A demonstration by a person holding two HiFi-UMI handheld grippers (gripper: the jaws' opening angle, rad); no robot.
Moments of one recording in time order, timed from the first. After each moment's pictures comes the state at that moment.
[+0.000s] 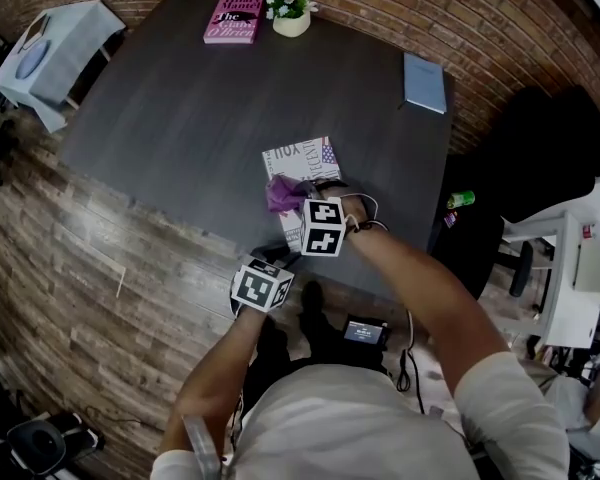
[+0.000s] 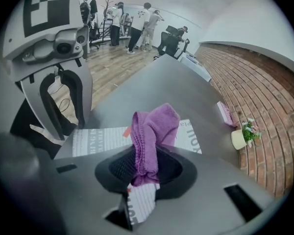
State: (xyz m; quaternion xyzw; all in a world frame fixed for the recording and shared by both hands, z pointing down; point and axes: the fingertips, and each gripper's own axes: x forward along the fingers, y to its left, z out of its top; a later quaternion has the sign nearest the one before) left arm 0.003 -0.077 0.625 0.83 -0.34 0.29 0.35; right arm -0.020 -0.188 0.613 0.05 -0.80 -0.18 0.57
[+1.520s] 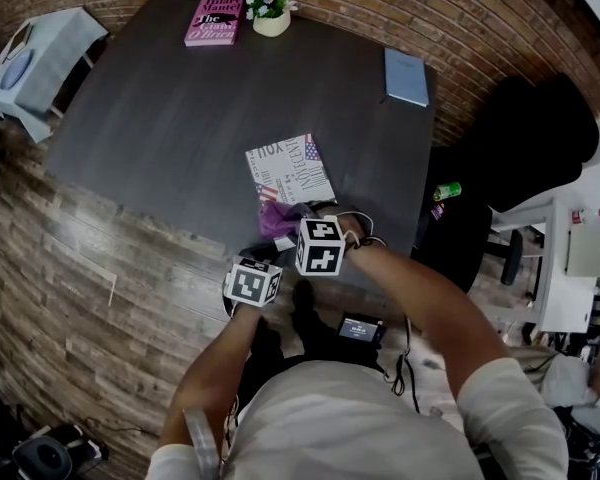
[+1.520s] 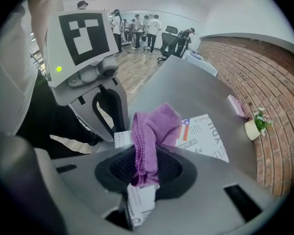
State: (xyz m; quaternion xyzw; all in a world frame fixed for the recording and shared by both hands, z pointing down) left arm -0.005 -0.079 0.651 0.80 -0.37 0.30 0.36; right arm -0.002 -0.123 0.611 0.01 -0.82 -0.11 0.56
